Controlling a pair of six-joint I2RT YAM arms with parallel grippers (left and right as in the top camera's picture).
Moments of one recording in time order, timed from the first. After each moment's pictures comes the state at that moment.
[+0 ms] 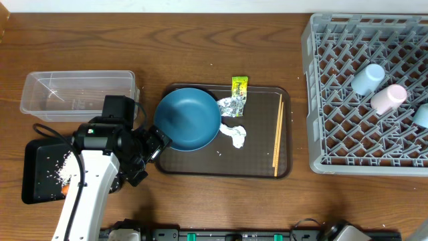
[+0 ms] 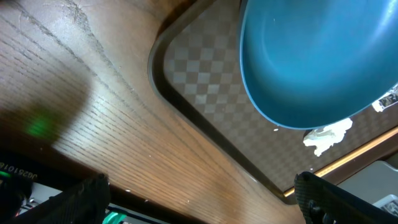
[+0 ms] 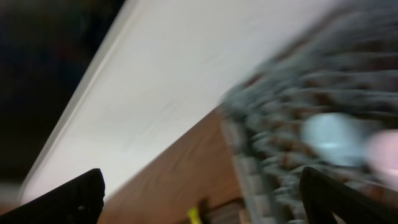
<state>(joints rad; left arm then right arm) -0.04 1.21 0.98 -1.23 0.28 -0.91 -0.63 1.33 1.47 -0.65 -0.80 0.53</state>
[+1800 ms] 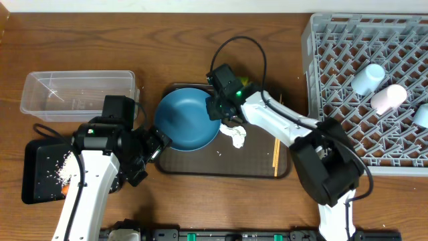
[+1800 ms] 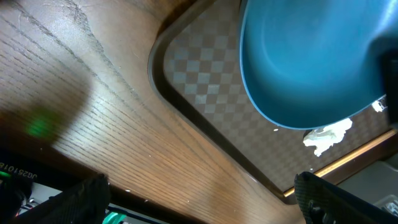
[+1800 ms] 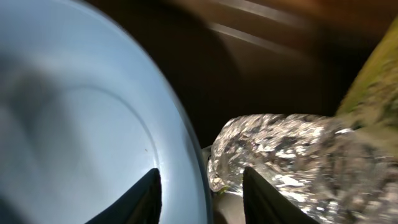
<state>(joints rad) -0.04 1.21 0.98 -1.23 0.28 -0.91 0.65 2.09 1.47 -0.50 -0.08 0.41</state>
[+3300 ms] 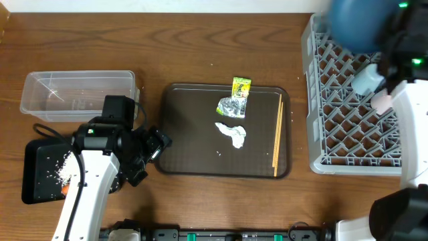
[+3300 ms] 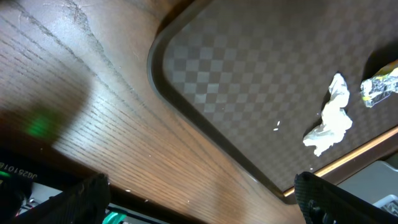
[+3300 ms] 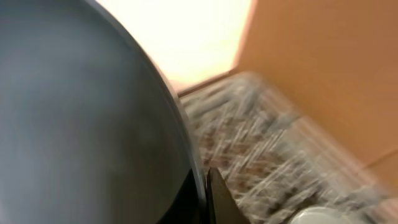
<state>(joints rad) -0.04 1.21 0.98 -1.23 0.28 -0.91 -0.16 1.65 1.57 -0.37 0.52 0.11</state>
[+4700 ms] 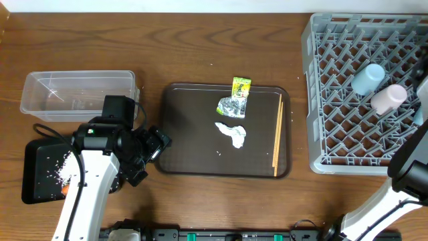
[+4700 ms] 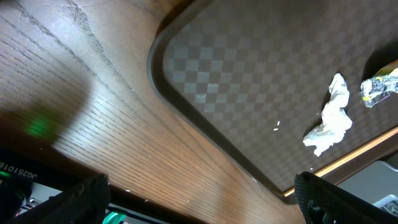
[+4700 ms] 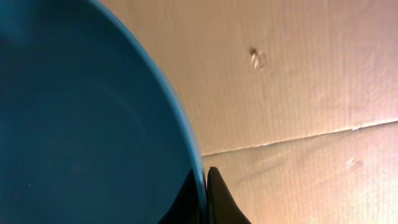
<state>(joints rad) -0.04 1.21 0.98 -1.23 0.28 -0.91 -0.48 2.04 1.57 0.47 0.93 -1.29</state>
